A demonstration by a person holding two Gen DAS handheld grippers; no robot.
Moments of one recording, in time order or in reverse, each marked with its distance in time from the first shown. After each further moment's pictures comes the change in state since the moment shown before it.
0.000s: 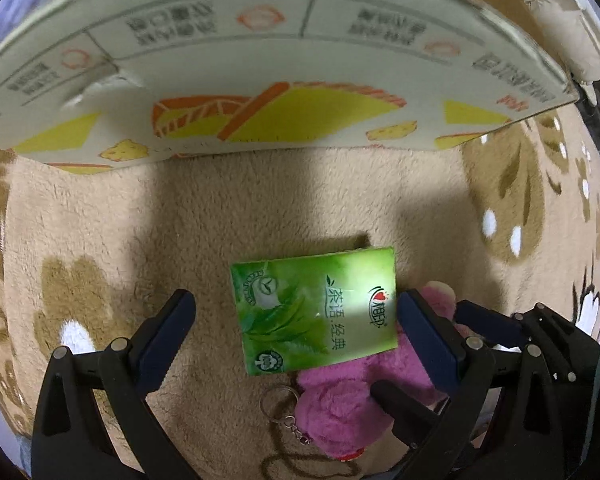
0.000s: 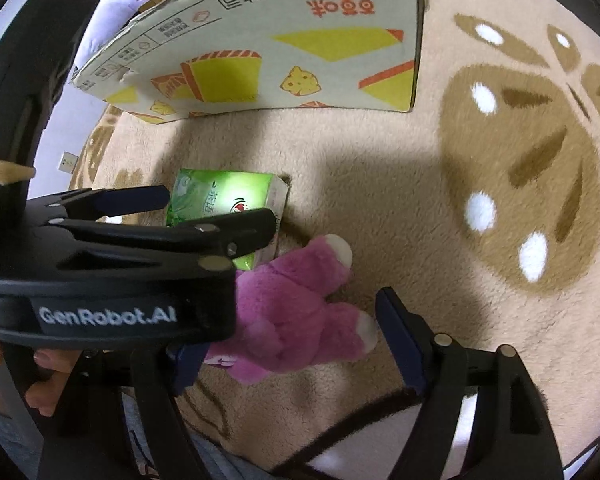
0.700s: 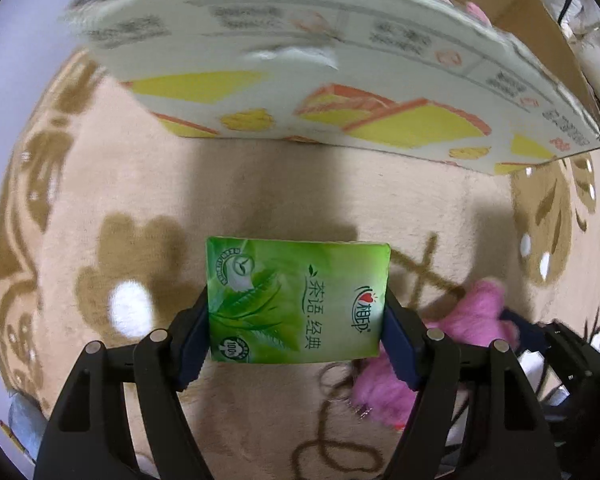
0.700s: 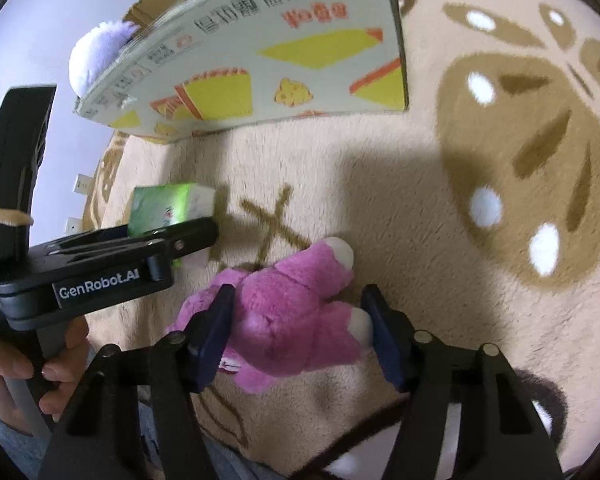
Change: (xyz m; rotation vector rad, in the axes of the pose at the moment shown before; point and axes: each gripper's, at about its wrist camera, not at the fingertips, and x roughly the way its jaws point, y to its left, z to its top) left arm -0.004 0.028 -0.010 -0.147 -0.027 0.096; right arm -0.011 -0.018 -0.002 0.060 -0.047 0.069
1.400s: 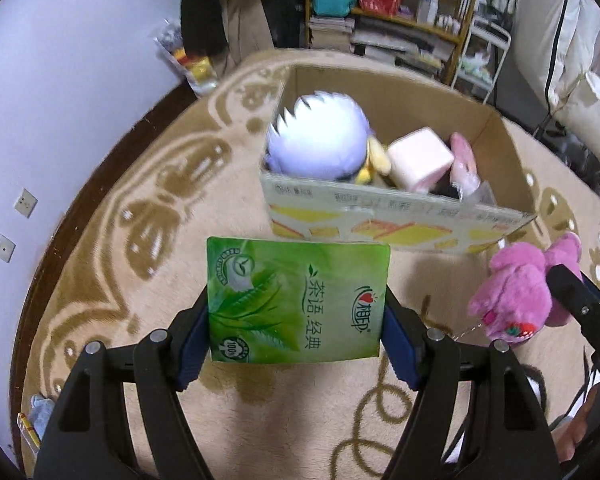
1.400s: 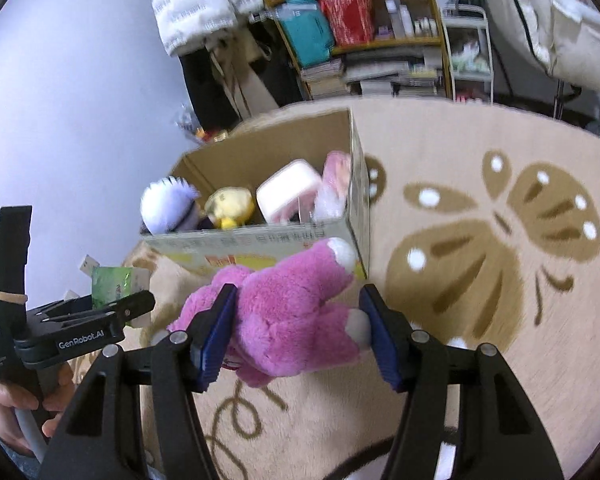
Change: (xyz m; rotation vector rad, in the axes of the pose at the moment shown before) left arm -0.119 0.039 -0.041 -0.043 -0.378 0.092; right arm -0.116 0.011 -0.003 -0.059 -0.506 -0.037
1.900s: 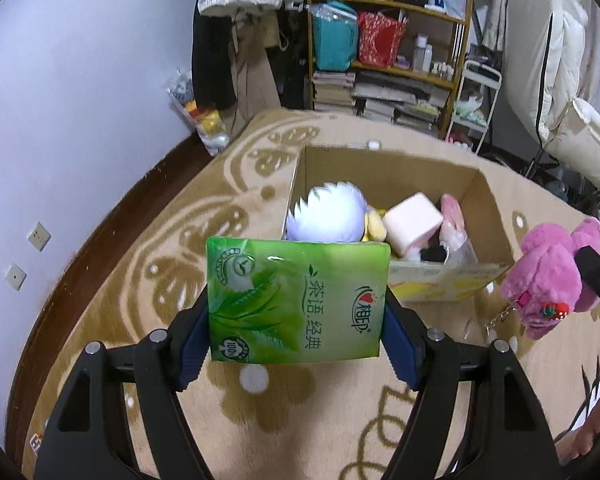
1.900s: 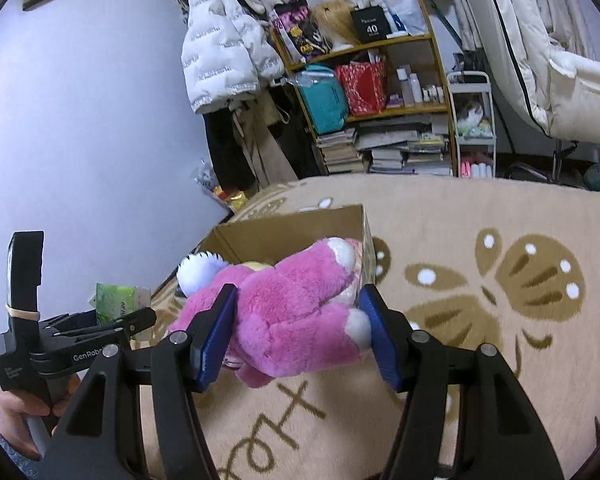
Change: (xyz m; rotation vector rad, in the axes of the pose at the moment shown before) left arm -0.048 0.016 0.017 0.004 -0.199 0.021; right arm -0.044 0.020 0.024 -0.052 -0.217 0.028
